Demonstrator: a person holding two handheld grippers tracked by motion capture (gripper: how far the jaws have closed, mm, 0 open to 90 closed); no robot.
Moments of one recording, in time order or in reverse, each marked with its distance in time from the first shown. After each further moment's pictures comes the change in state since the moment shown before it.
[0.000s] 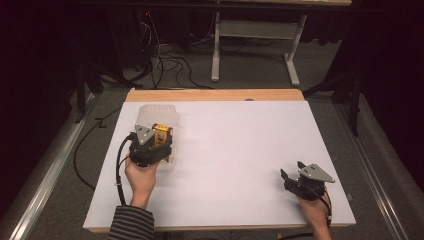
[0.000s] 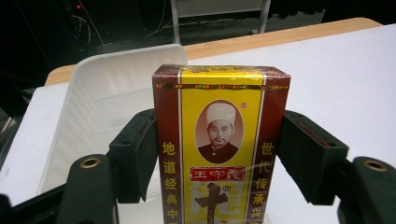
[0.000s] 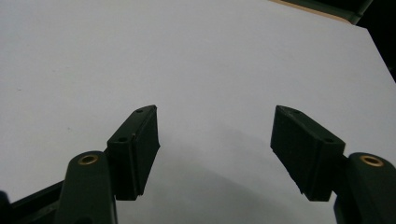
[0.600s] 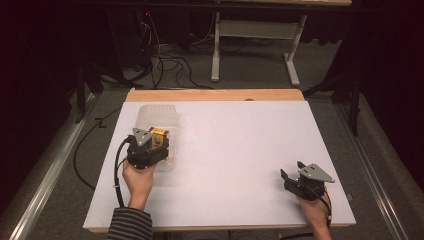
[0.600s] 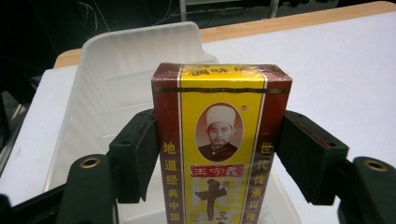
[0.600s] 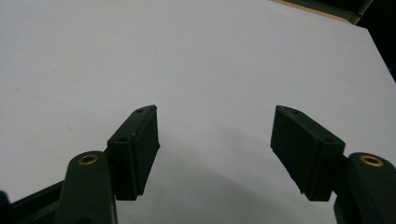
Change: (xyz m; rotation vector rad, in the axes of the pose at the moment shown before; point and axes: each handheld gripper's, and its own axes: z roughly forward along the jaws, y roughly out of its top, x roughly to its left) left arm 0.008 -0.012 0.005 0.042 0.028 -0.005; right arm 0.000 0.000 0.000 0.002 0.002 -0.004
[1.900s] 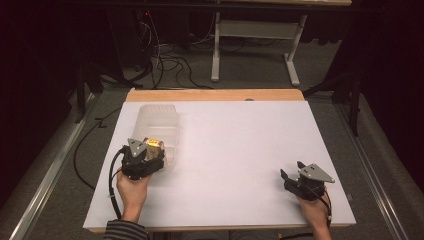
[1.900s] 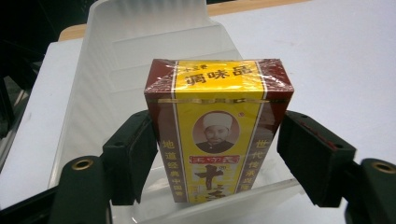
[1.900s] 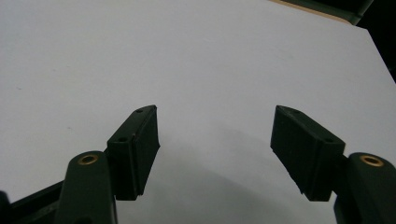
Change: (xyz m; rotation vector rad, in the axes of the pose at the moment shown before) left arm 0.006 -0.024 -0.016 0.049 0.002 0.004; right arm 0.000 0.000 0.000 -0.001 0.001 0.001
